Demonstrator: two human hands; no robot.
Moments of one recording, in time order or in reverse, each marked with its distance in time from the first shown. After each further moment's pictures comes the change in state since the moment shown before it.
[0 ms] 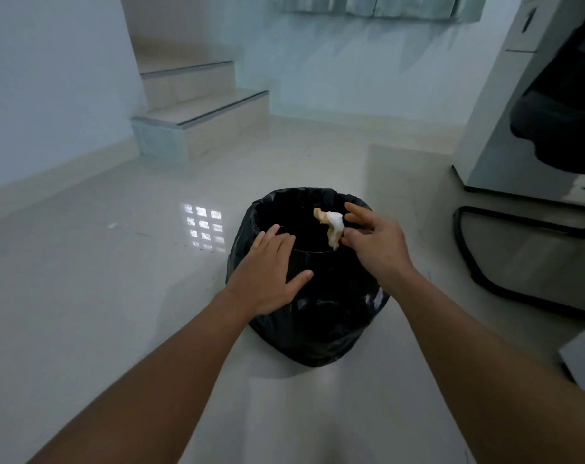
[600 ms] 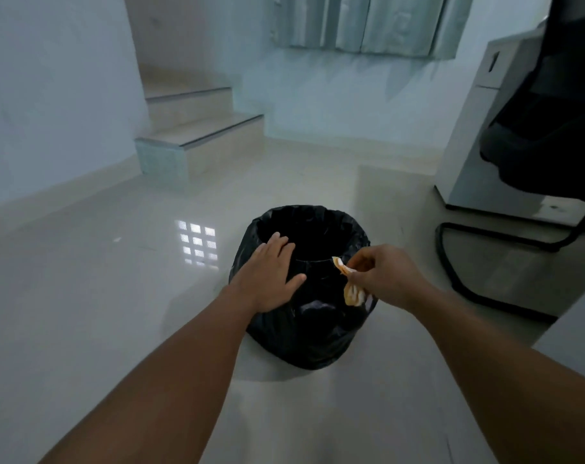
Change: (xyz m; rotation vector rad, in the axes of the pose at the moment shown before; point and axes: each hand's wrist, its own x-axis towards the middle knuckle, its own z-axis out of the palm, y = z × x) left_hand -0.011 0.016 -0.035 0.041 -0.113 -0.003; right_hand -0.057 -0.038 -0.047 -0.598 -0.212 -0.060
